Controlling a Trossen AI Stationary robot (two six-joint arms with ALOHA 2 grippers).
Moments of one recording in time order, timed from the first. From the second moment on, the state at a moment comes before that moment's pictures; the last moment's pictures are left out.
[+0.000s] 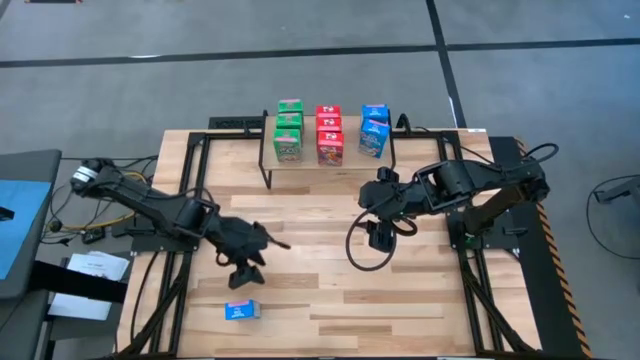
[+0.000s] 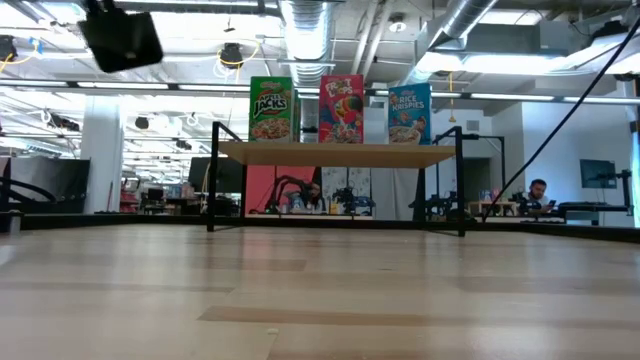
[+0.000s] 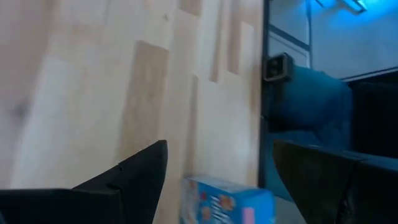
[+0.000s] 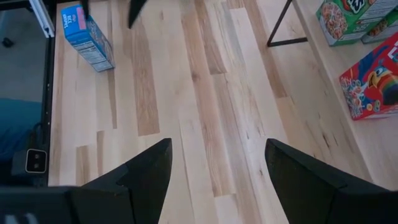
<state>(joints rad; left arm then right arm) -0.34 1.15 0.89 -0.47 0.16 -0.69 0.26 1.53 1.81 -1.16 0.27 0.36</state>
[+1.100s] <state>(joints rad) -0.85 1.17 1.07 -0.64 -0.23 -1.00 0.25 1.58 1.81 -1.19 0.27 0.36</state>
